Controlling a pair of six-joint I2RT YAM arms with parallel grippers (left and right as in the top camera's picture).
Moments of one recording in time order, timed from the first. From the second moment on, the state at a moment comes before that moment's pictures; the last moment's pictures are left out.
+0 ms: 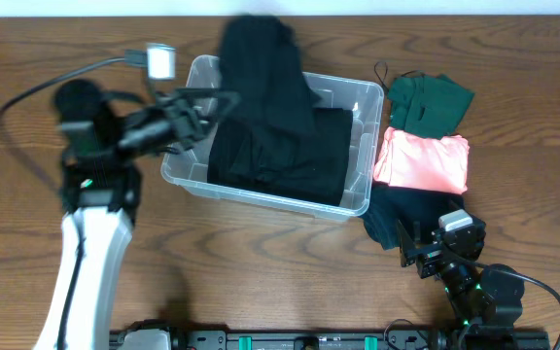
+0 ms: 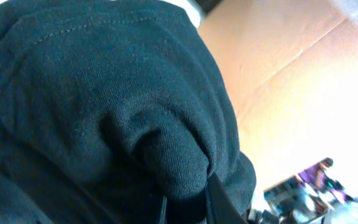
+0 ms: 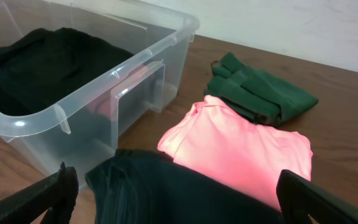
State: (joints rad) left arm 0.01 1.29 0.99 0.09 1.14 -0.62; right arm -0.01 0.01 0.12 -0.40 -0.29 -0.14
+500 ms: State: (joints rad) left arm 0.03 1.73 0.99 -0.25 0.81 -0.30; right arm -0.01 0.01 0.12 -0.40 -0.29 -0.14
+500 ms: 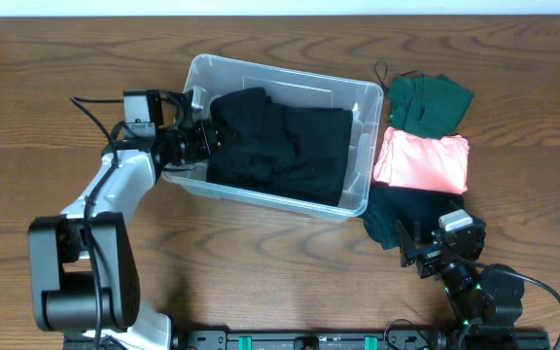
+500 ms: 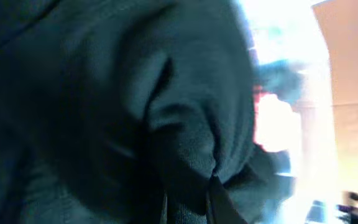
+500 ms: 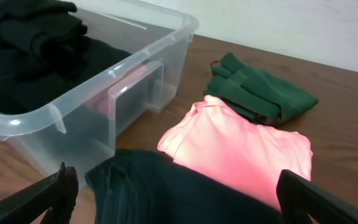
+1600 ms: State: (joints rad) left arm 0.20 1.09 1.00 -0.71 -0.10 -0.41; right arm -0.01 0.01 0.12 -0.40 -0.29 -0.14
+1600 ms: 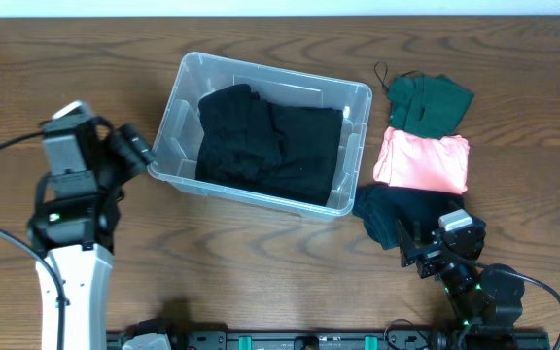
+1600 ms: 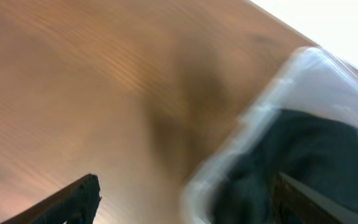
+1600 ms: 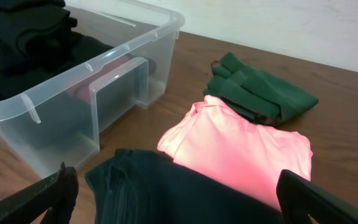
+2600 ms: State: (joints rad) left arm 0.46 1.11 1.00 -0.79 -0.17 -0.42; right arm -0.01 0.12 0.13 -0.06 -0.41 0.21
